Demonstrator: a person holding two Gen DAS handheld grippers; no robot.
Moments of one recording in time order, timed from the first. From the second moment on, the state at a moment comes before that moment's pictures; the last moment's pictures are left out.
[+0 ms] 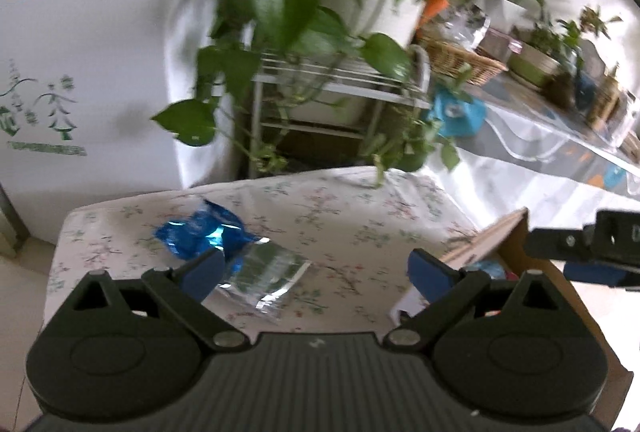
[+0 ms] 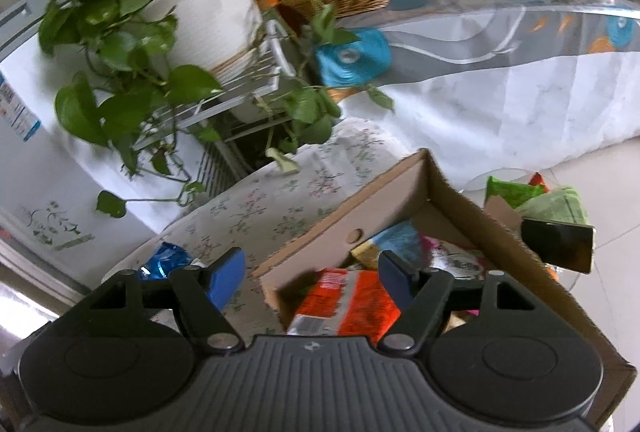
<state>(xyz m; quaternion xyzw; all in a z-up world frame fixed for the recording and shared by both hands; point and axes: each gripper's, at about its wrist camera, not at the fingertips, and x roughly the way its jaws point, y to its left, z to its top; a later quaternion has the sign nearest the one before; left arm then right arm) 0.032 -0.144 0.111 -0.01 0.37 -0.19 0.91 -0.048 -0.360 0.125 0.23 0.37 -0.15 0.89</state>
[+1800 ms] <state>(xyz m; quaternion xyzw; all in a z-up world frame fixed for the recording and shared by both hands) 0.194 -0.082 -0.002 -0.10 0.46 -0.10 0.88 0.102 -0.233 0.017 0.07 0.43 0.01 0.90</state>
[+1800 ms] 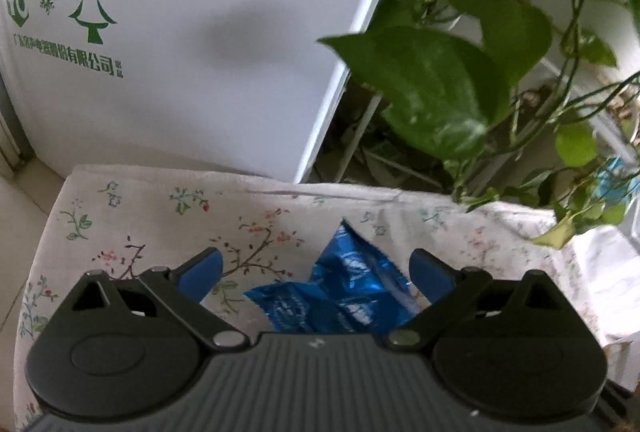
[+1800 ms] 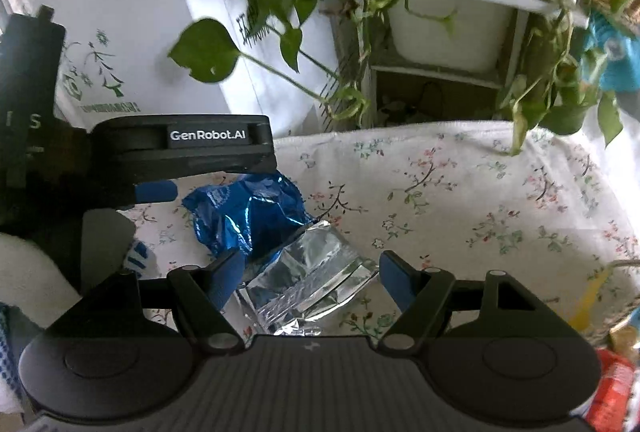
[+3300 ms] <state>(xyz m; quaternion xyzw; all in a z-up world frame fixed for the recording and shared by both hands) 0.138 -0.049 -0.022 0.07 0.48 -0.20 0.85 0.122 -0.213 -0.013 0.12 0.49 -0.10 0.86</state>
